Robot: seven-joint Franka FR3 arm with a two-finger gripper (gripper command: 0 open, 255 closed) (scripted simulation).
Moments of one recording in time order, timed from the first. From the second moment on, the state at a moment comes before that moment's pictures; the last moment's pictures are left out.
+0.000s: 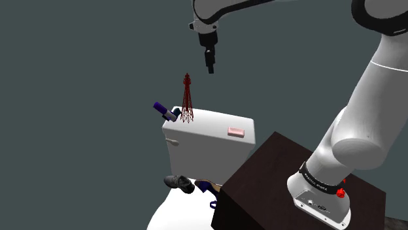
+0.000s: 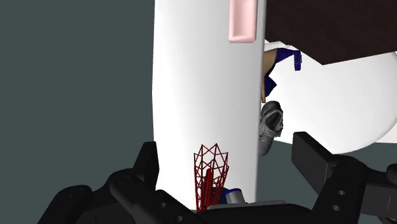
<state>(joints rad) 0.09 0.10 0.01 -1.75 -0.21 1.73 -0.52</state>
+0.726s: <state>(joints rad) 0.14 0.47 0.05 -1.35 -0.28 1.70 -0.68</state>
